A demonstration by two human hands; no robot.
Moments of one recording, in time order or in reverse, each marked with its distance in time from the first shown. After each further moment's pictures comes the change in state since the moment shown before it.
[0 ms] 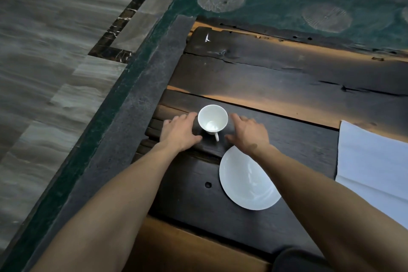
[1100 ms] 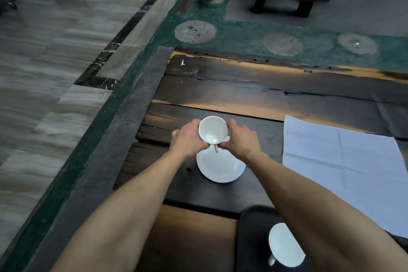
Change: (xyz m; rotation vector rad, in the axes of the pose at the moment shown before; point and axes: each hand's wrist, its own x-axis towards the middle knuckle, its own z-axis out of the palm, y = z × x) left_hand -0.116 0.101 -0.046 -0.395 0.090 0.089; right_hand -0.138 0.011 -0.065 0.195 0.164 0.136
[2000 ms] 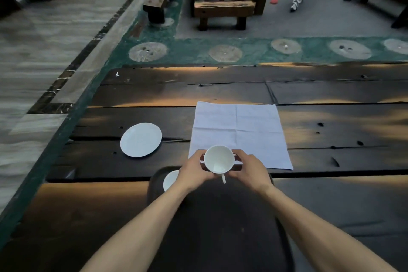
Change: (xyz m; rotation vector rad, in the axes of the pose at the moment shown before) left_hand -0.234 0.245 0.189 -0.425 -0.242 0.067; right_hand -0.310 0.274 -0.101 0.376 0.065 0.194
